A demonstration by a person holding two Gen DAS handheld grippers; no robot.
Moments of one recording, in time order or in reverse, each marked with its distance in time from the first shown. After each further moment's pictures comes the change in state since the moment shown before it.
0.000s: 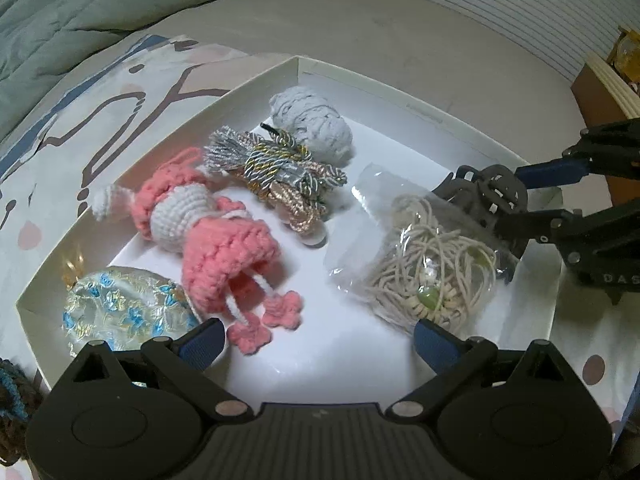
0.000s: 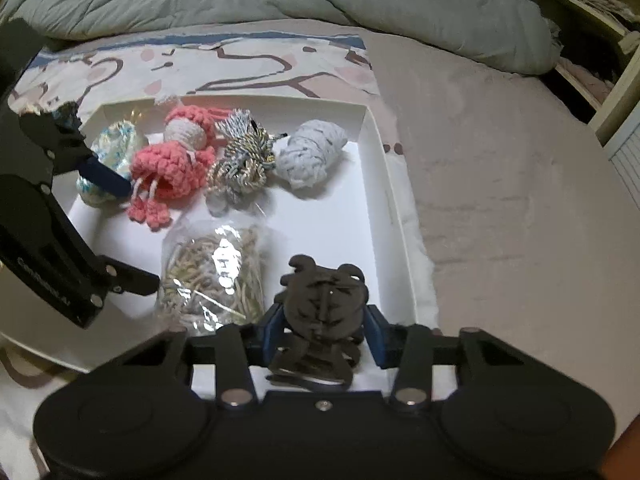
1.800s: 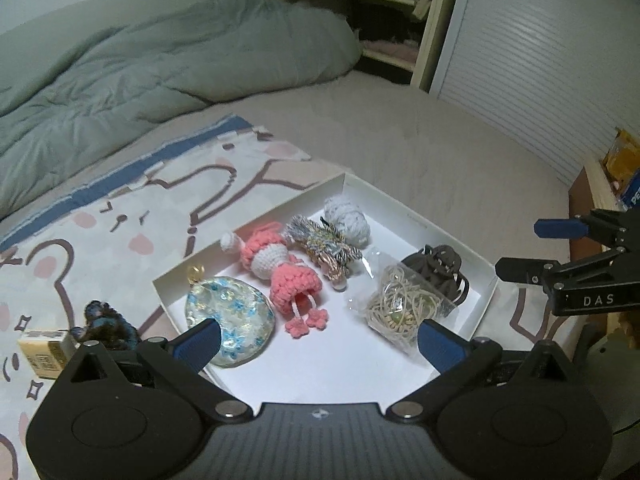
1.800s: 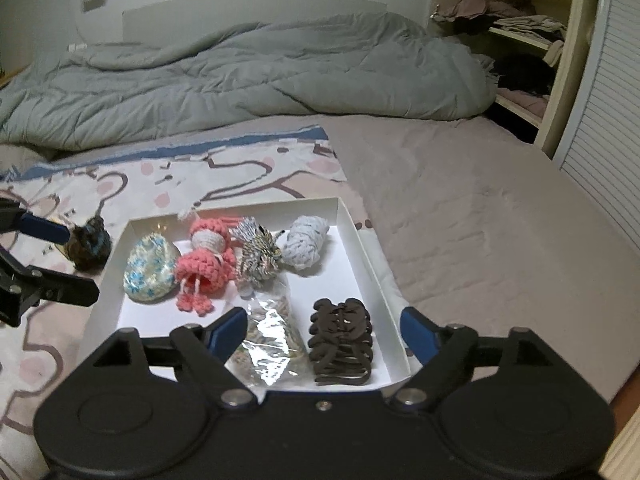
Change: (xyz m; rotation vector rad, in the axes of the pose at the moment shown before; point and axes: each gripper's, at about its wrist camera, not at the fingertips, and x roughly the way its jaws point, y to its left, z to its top) left arm -0.156 0.004 -0.045 -0.163 -0.264 0.081; right arm -0.099 0.008 -0.007 0.209 -0.245 -0.024
